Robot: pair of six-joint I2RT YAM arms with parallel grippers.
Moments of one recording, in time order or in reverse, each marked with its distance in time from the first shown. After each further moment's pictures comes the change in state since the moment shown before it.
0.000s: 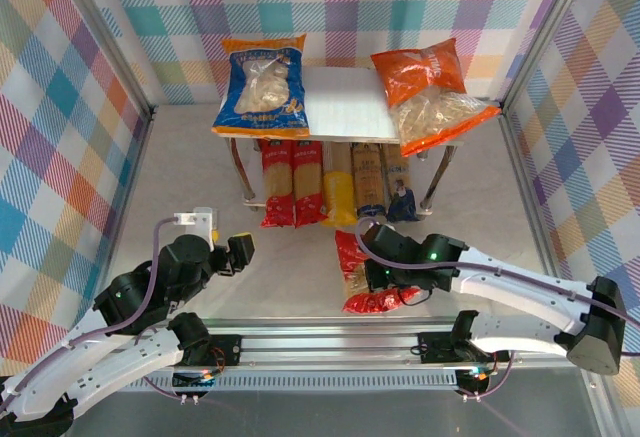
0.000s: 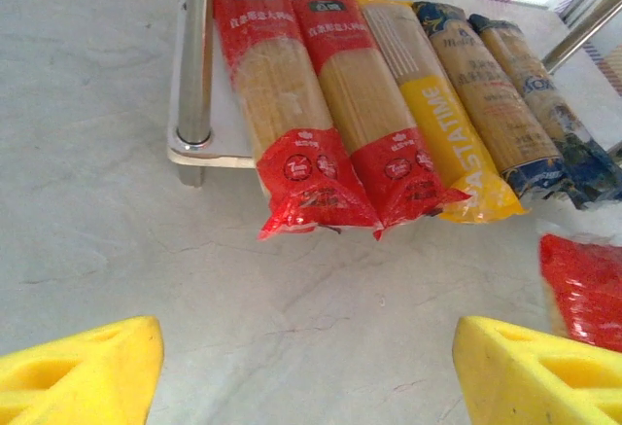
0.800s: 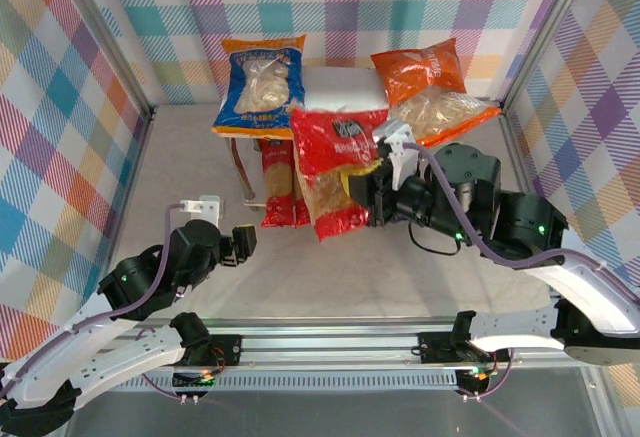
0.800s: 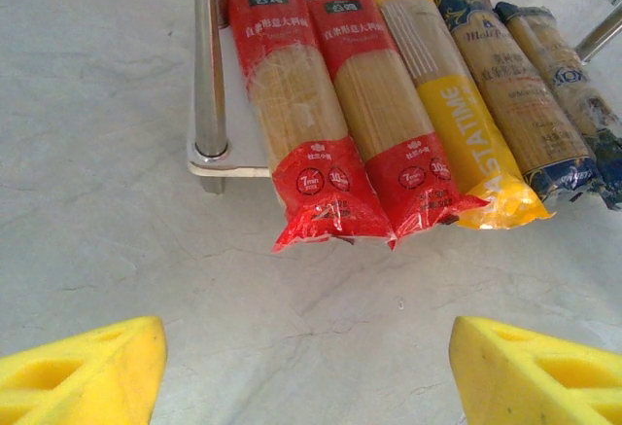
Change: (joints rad) left arm 0.000 0.143 0.127 -0.060 -0.026 0.019; right arm 0.060 0.070 0.835 0.133 0.149 -0.555
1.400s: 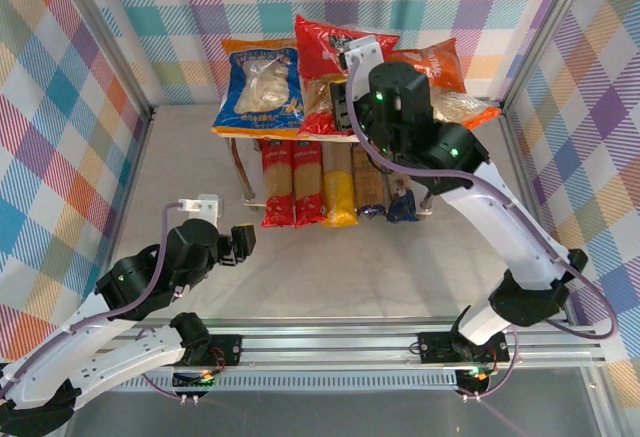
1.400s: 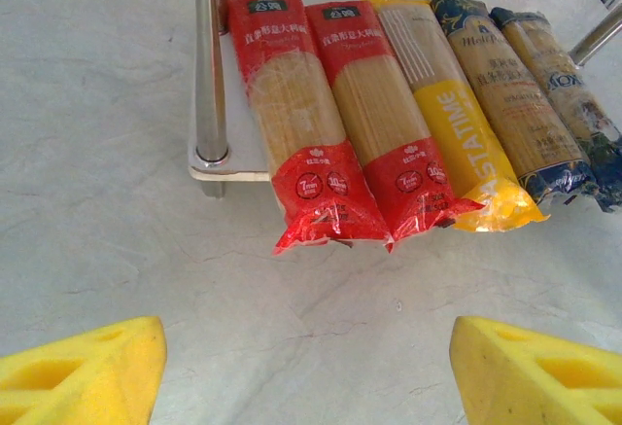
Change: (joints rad) left arm 0.000 0.003 0.026 -0.020 0.000 0.005; right arm -0.288 0.435 0.360 0.091 0.167 -0.177
